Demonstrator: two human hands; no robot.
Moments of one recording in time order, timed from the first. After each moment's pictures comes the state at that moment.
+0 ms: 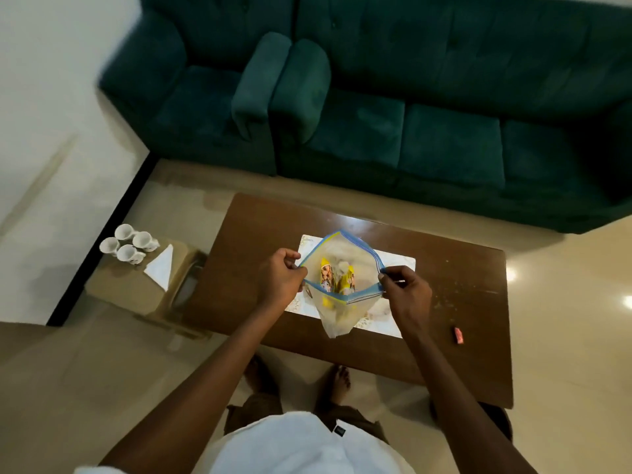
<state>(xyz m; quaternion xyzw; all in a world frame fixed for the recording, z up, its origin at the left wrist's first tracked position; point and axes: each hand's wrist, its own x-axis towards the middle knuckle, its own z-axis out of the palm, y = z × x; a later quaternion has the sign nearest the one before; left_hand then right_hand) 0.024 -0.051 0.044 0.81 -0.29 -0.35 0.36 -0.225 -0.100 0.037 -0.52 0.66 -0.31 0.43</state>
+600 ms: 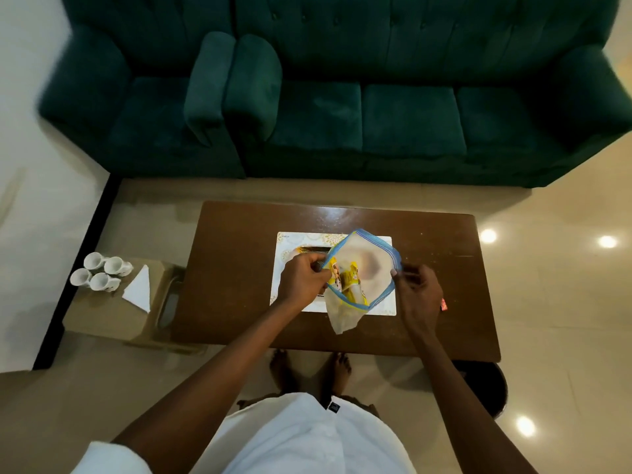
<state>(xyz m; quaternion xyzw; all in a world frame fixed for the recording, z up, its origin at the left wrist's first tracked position) -0.060 -0.072 0.062 0.74 -0.44 -0.44 0.25 -0.293 -0.069 0.042 -0.48 0.72 -0.37 0.34</state>
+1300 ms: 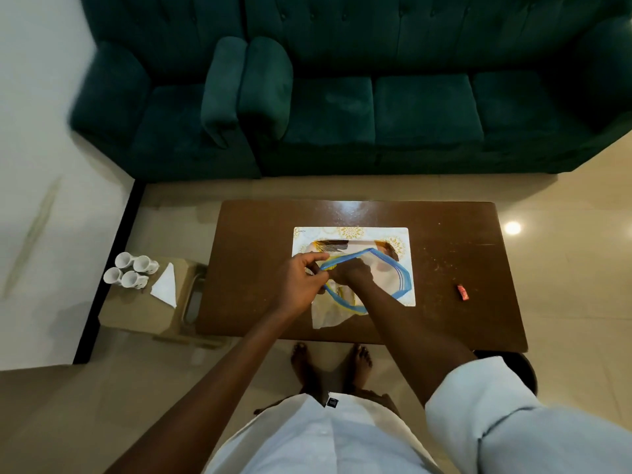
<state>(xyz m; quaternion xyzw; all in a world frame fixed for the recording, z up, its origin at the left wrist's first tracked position) -0.036 -0.025 0.101 0.72 -0.44 -0.44 0.29 -0.149 -0.103 0.054 -0.61 0.64 0.18 0.42</state>
